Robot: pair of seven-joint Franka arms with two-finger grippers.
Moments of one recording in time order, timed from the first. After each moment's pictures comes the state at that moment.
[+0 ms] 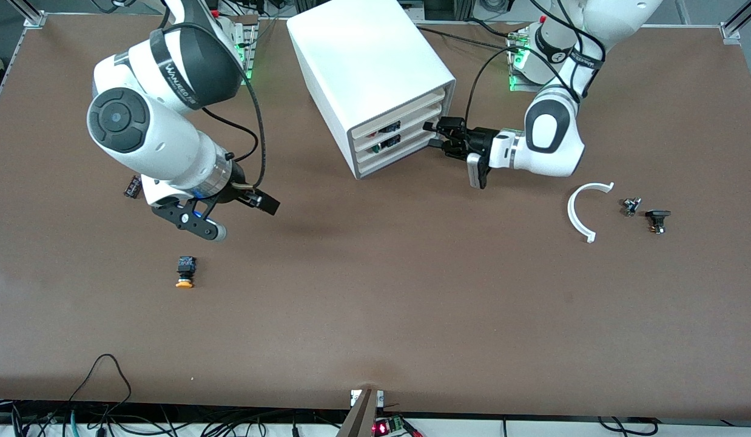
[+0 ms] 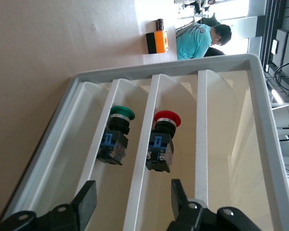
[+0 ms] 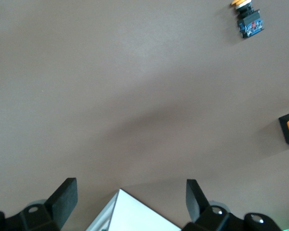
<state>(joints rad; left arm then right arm) -0.07 0.30 -0.31 -2.35 -1.37 1.91 1.05 0.38 0.43 0.06 -1.31 0.10 1.69 0.88</state>
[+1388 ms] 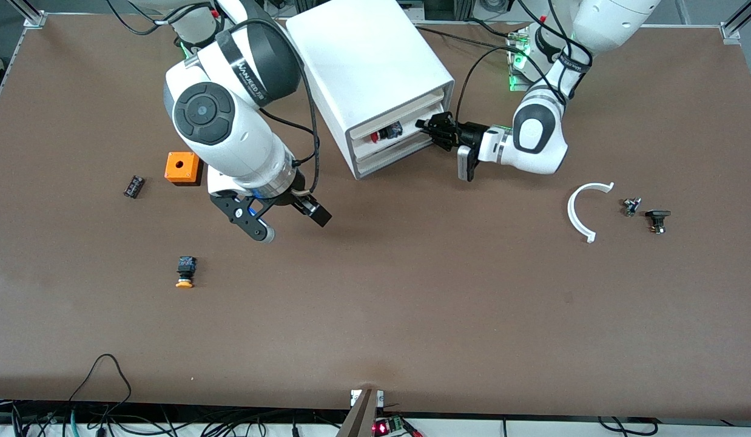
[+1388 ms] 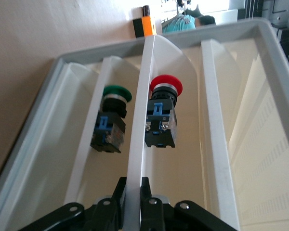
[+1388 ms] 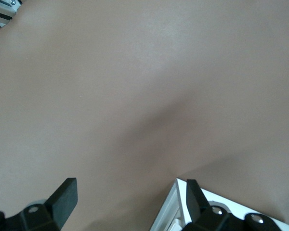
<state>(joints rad) -0.04 0.36 -0.35 -2.36 -1.40 1.90 1.17 0.50 0.59 0.06 -1.08 0.10 1.71 1.25</state>
